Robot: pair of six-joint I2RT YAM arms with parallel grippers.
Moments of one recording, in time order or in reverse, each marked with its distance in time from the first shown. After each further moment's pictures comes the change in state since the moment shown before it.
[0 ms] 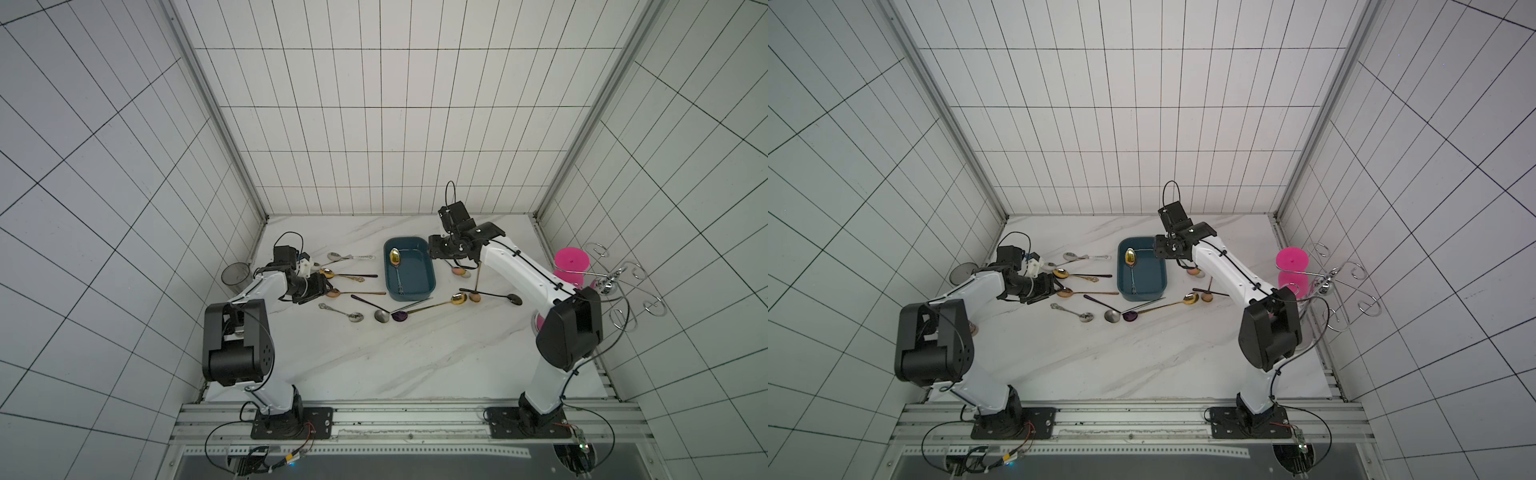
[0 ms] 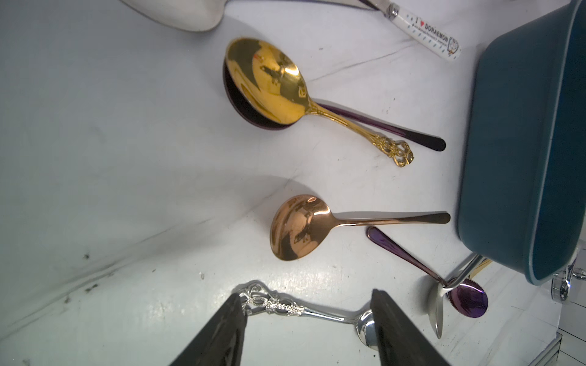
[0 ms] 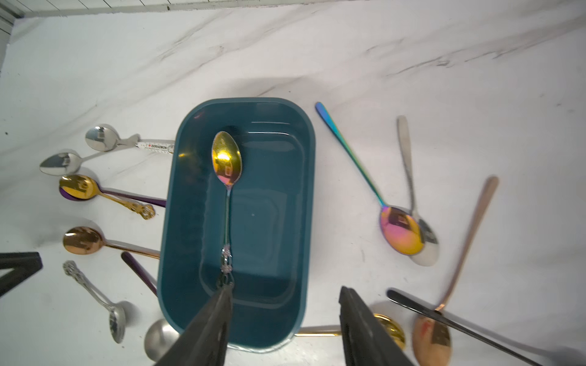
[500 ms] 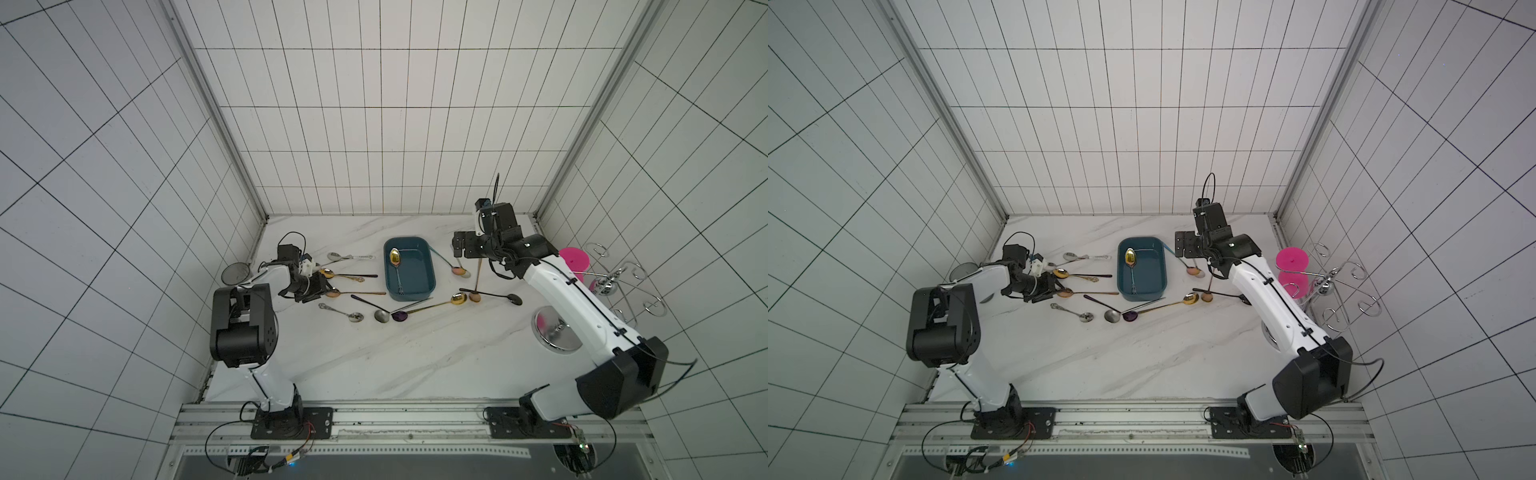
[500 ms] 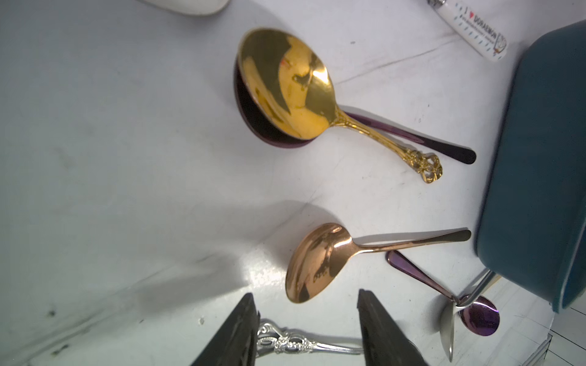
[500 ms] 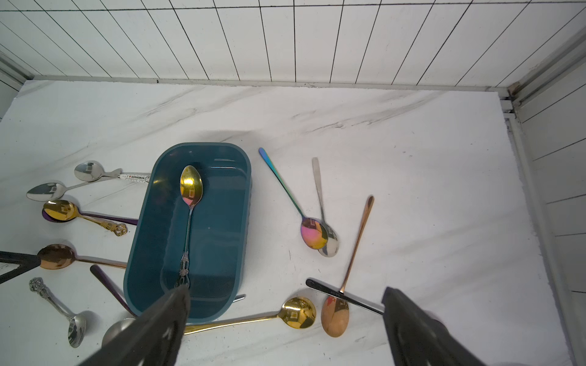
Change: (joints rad) left arm 0.000 0.130 0.072 -0.017 0.000 -0.006; right arm -0.088 -0.325 -0.178 0.046 0.101 -0.137
